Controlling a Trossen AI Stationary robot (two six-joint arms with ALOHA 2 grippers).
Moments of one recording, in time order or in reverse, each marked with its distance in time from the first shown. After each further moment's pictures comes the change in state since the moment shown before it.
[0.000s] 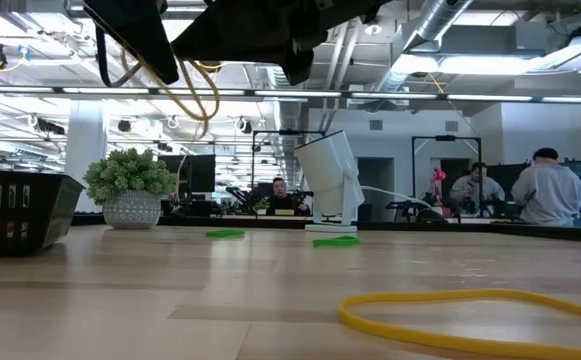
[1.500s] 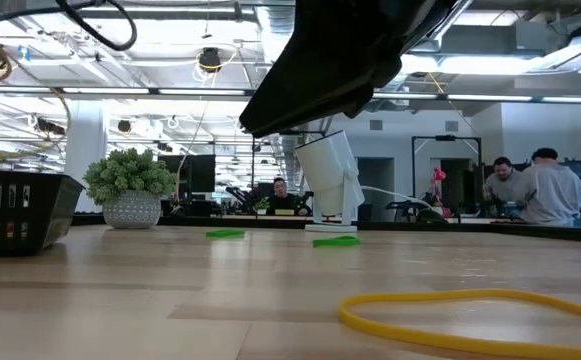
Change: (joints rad) left arm -0.217 -0.001 0.000 -0.432 0.096 -0.614; right arm 0.082 -0.001 0.000 -0.323 0.048 0.202
